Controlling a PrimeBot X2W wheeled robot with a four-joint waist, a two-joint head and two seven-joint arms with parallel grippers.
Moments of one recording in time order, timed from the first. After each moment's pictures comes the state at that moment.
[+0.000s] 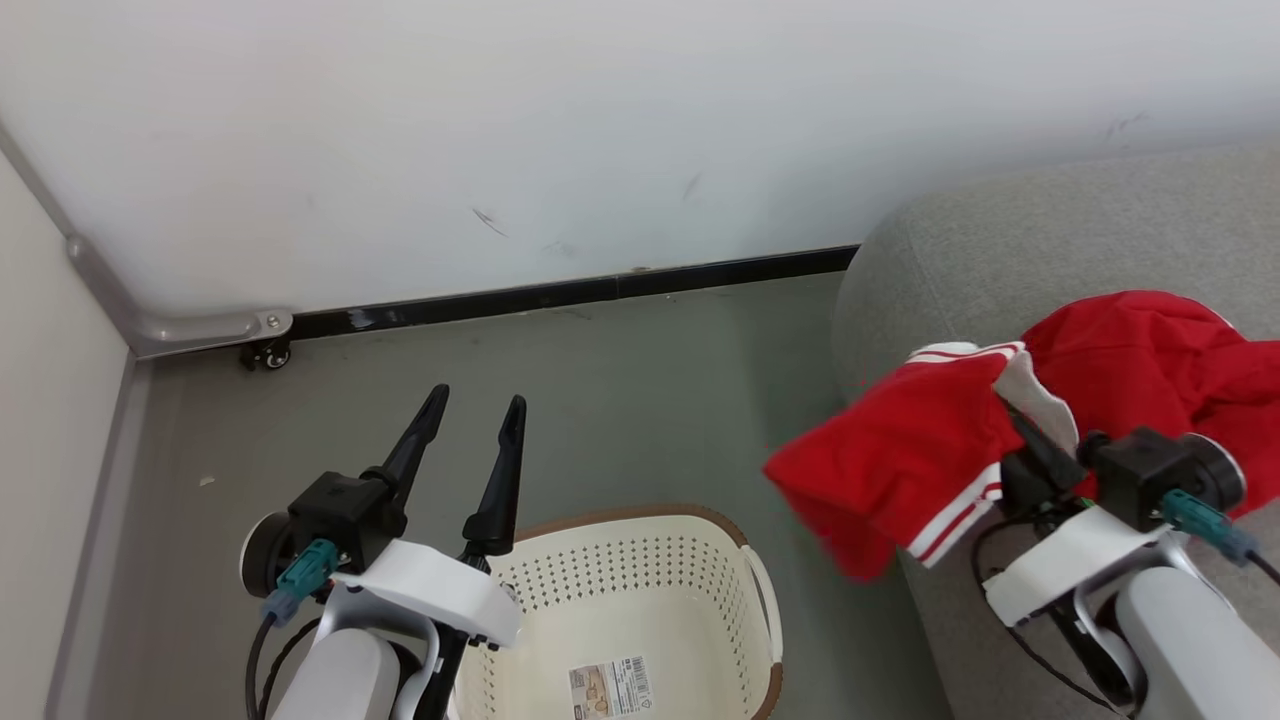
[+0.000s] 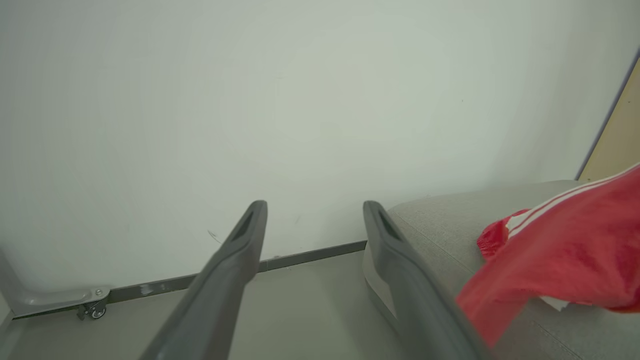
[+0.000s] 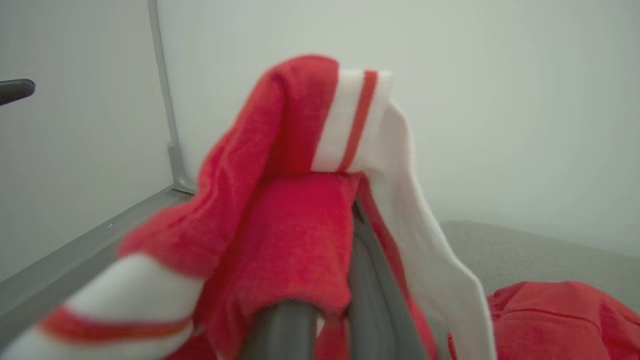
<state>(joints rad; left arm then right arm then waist) -0.29 0.07 -0.28 0.36 -0.30 -0.09 -0.26 -0.32 -0.36 0.37 0.41 0.31 0.12 -0.24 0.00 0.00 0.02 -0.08</state>
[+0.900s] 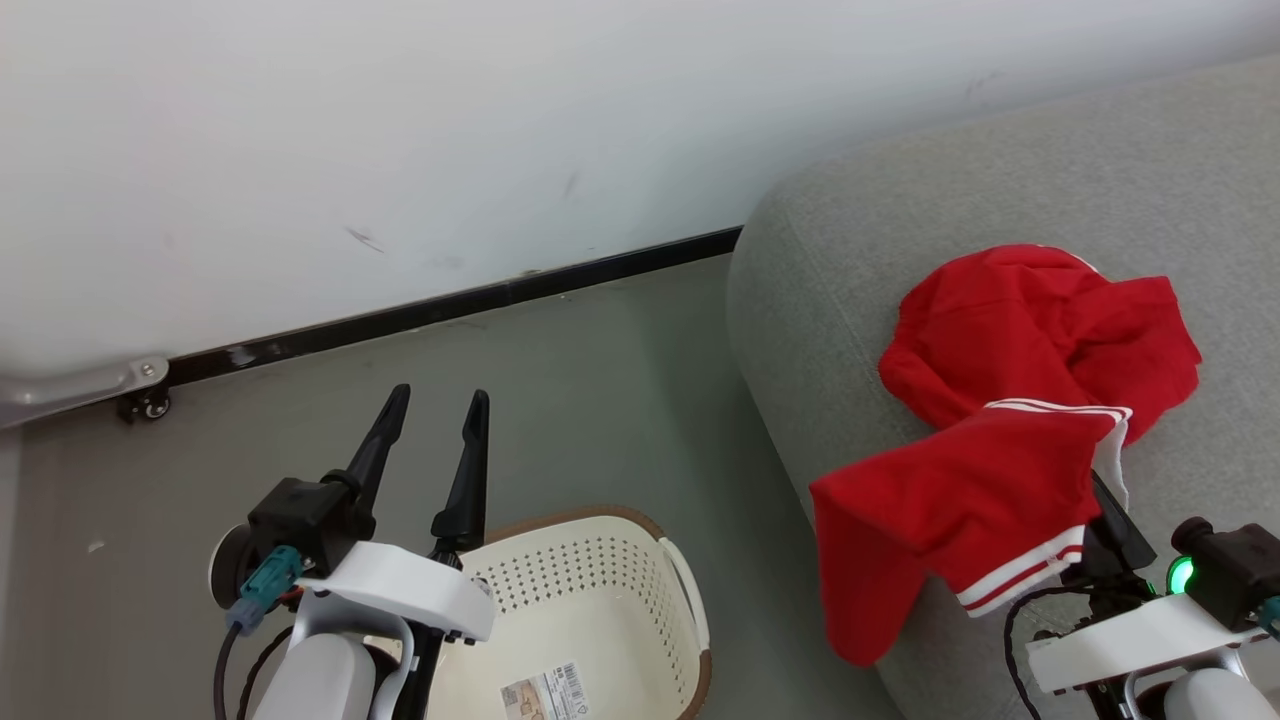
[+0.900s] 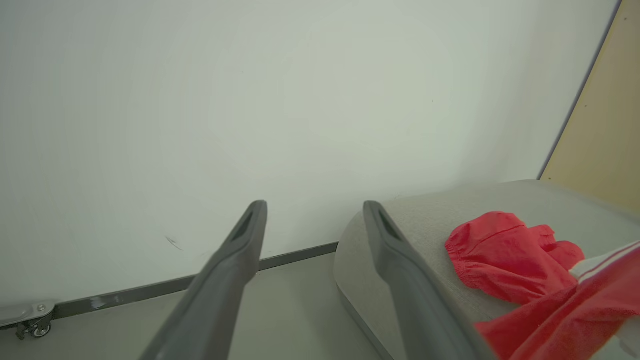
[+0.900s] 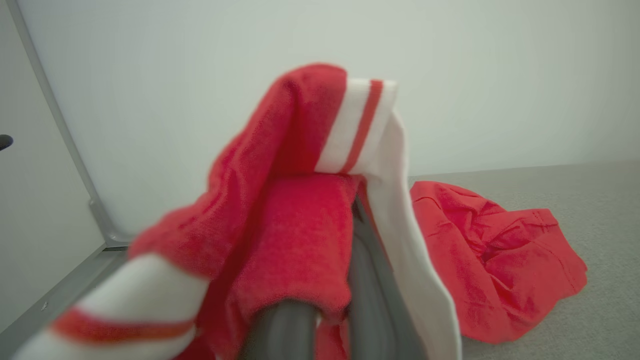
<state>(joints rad) -0.27 0.06 -0.22 0.34 -0.30 -0.07 -0.26 -0.06 -0.25 0.10 0.23 0.30 0.12 -0.25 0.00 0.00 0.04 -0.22</state>
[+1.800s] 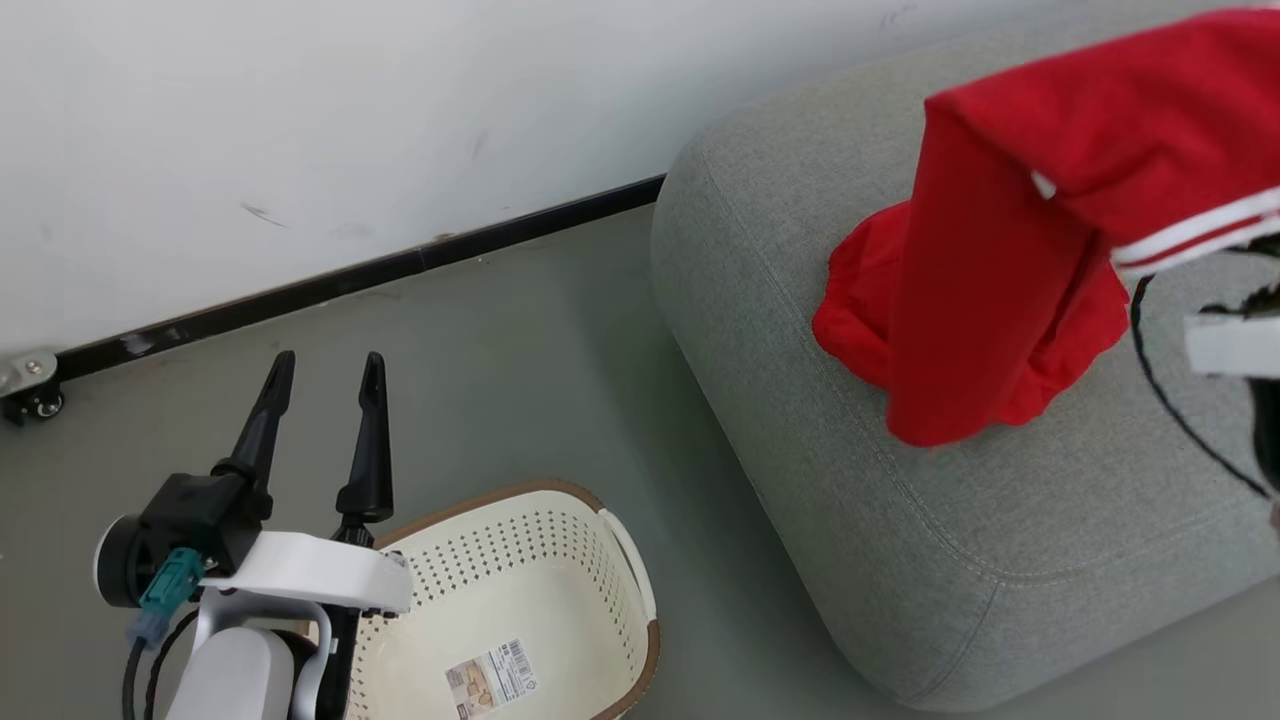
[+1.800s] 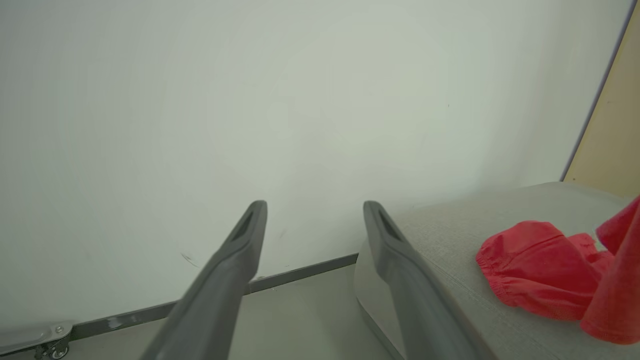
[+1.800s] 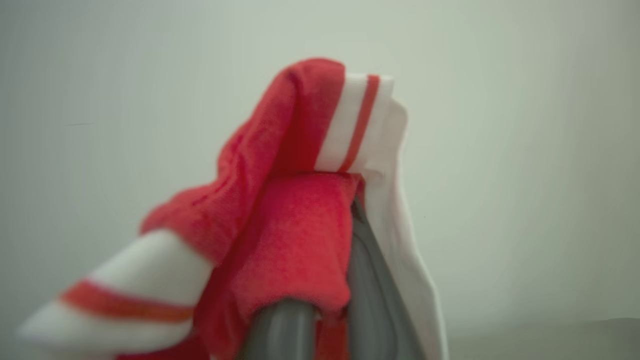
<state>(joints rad) -0.24 0.12 -0.12 0.23 -0.25 -0.03 -0.26 -0.46 -0.32 -0.03 0.10 0.36 0.12 -0.16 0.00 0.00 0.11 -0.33</state>
